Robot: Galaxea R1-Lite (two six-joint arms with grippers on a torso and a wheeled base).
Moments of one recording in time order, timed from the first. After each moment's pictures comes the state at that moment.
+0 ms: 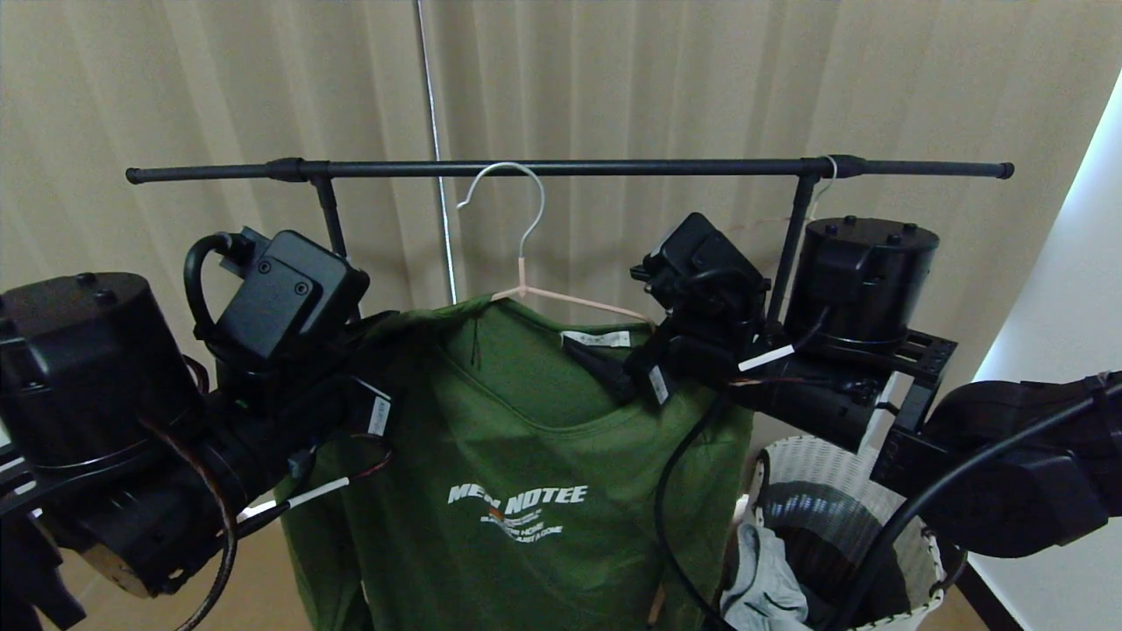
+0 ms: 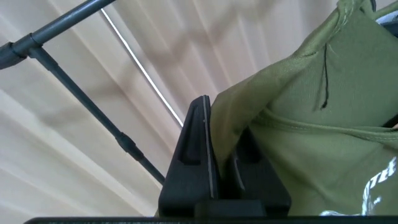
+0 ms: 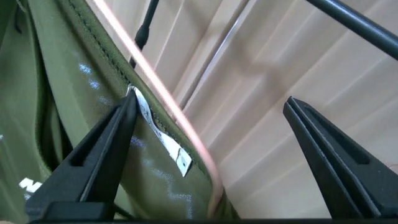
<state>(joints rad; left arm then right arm) -0.59 1.47 -0.57 -0.85 0.28 0.42 0.68 1.83 -0.98 -0.75 0.04 -0.37</state>
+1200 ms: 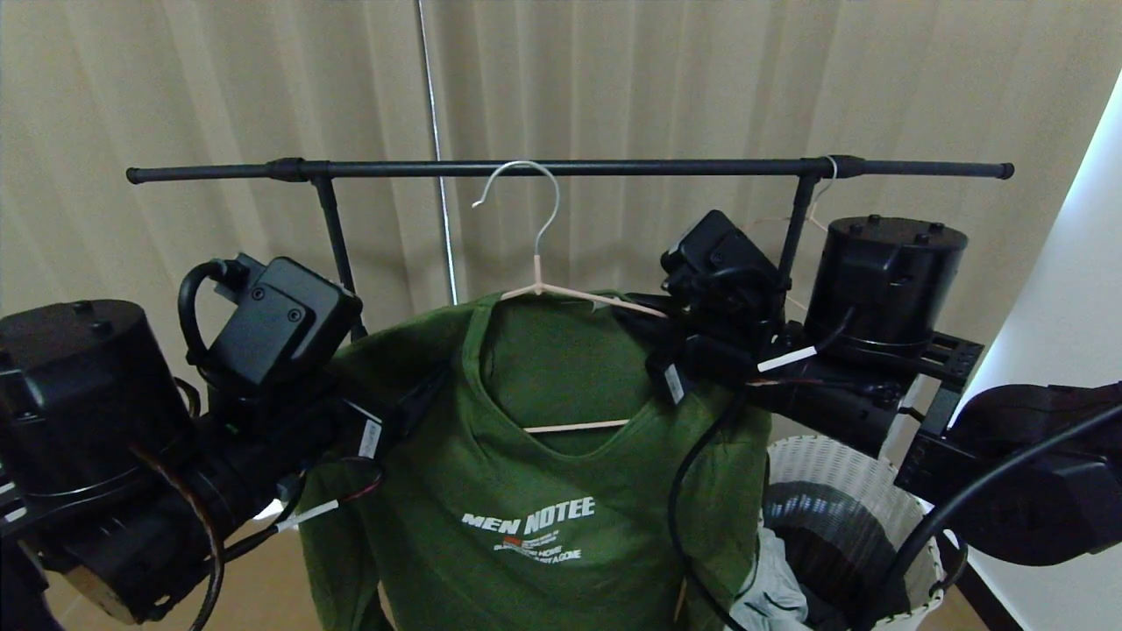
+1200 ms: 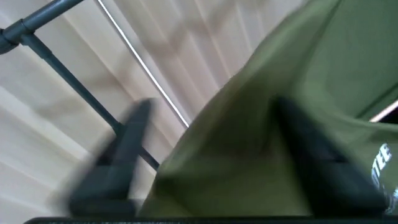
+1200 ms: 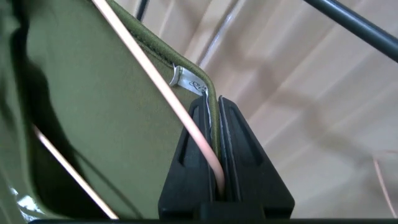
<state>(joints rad) -0.58 1.45 -0.51 -0.85 0.28 0.41 0.66 1.79 -0.95 -0.75 0.00 -0.36</state>
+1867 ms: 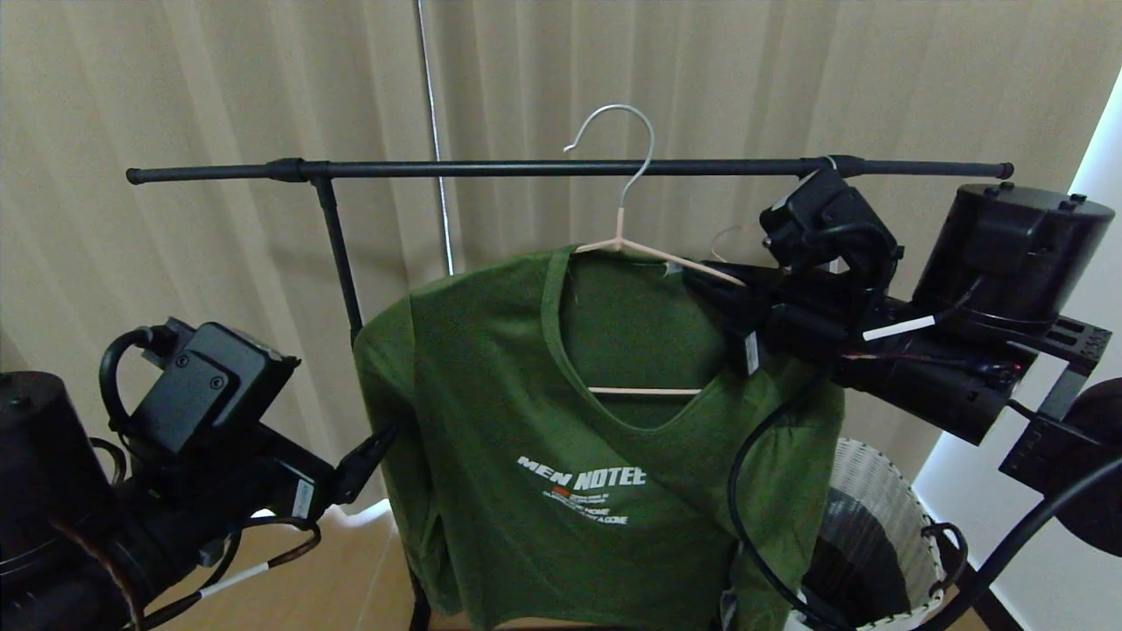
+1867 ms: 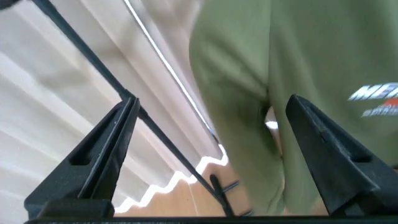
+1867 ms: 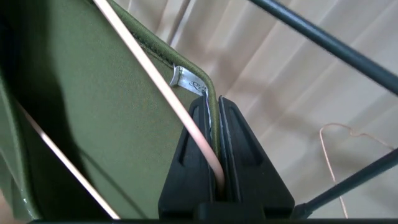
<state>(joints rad) -0.47 1.36 -0.34 -0.85 0.21 0.40 0.57 1.66 -0.87 -0.75 0.01 -0.36</state>
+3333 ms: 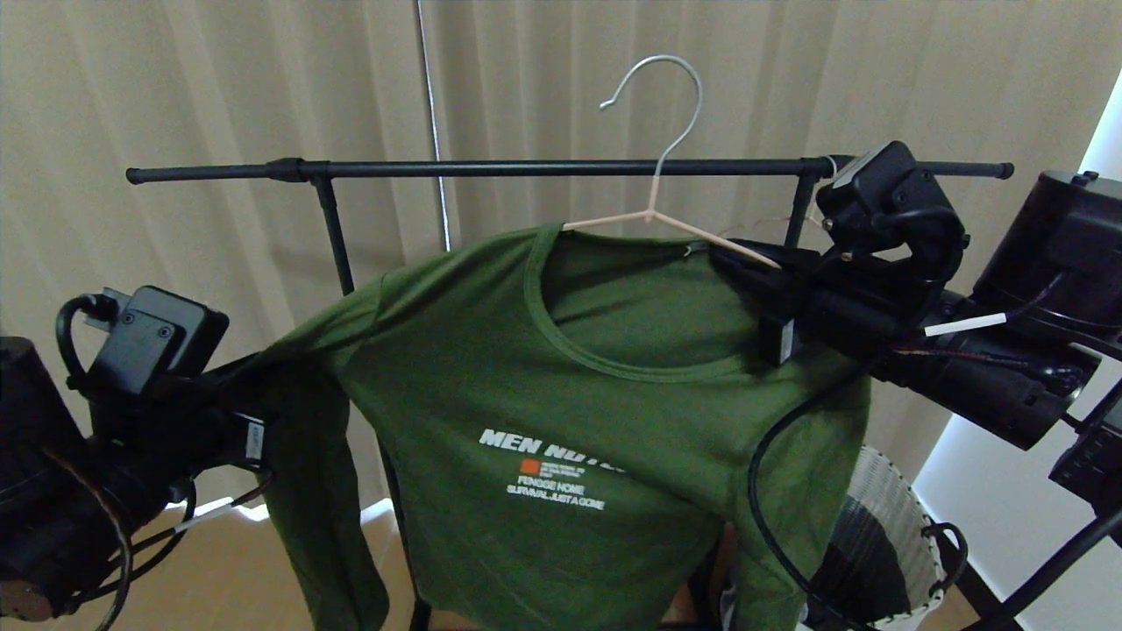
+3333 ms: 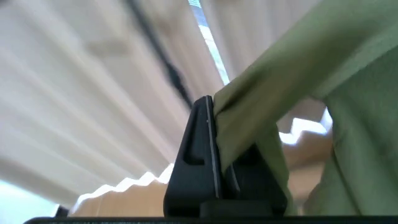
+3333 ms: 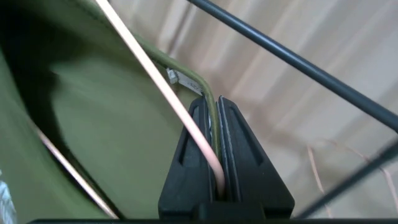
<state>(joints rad) -0.23 1.41 -0.36 -0.95 0.20 0.39 0.53 1.61 -0.82 -0.83 0.03 -0.37</state>
